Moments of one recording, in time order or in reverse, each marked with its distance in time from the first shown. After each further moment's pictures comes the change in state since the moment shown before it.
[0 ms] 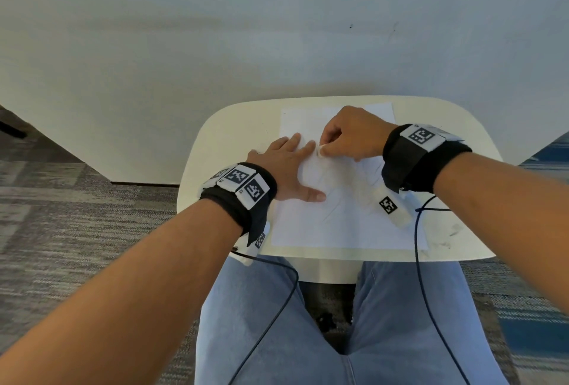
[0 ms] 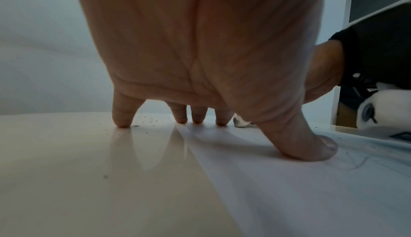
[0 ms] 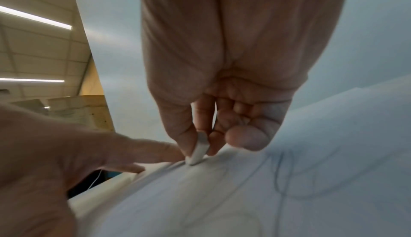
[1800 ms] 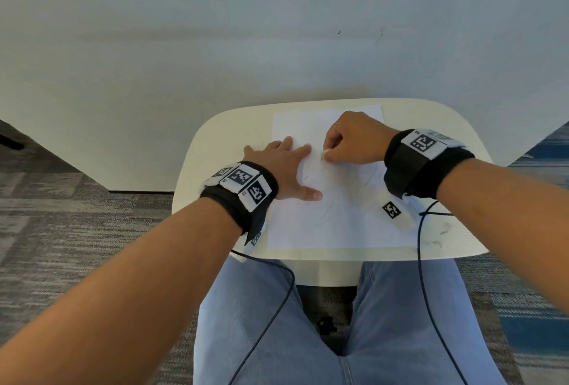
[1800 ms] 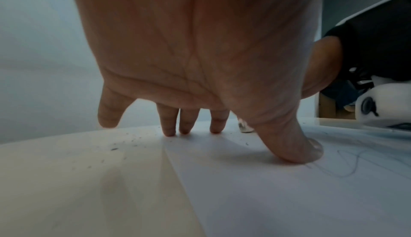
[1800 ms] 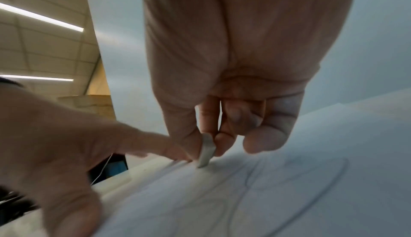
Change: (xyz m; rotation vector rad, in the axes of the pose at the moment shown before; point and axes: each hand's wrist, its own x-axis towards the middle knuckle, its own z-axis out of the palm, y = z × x) left_hand 0.002 0.012 -0.008 0.120 0.028 -0.028; right_hand -0.013 0.011 -0.005 -0.058 0.040 0.006
